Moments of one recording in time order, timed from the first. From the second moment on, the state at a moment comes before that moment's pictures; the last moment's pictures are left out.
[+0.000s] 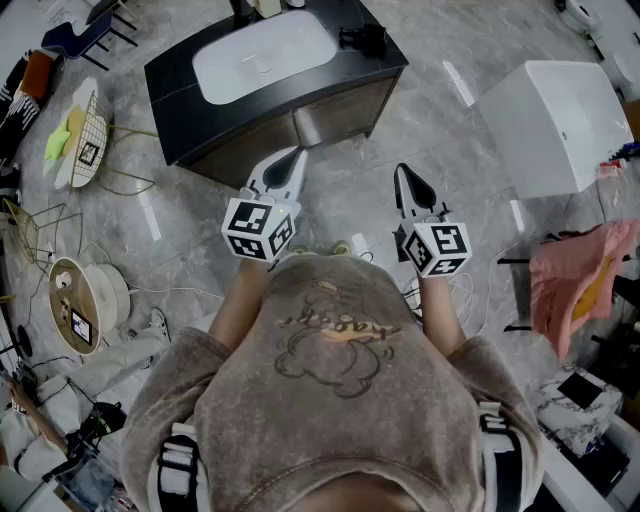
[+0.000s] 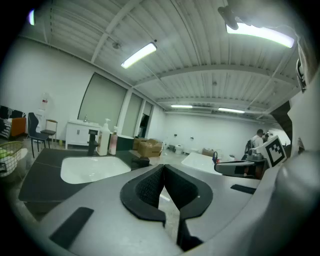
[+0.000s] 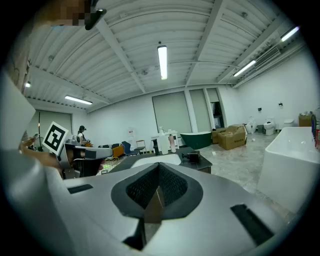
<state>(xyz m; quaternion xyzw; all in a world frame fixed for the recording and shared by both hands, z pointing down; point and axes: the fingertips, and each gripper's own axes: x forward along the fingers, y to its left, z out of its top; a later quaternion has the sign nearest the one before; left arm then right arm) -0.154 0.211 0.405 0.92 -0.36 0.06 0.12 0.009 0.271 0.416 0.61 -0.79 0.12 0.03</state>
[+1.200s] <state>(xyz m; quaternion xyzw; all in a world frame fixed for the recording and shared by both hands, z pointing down) -0.101 0.101 0.423 0.92 -0.36 0.05 0.12 0.050 0.159 0.437 0.58 -0.80 0.13 0.04</state>
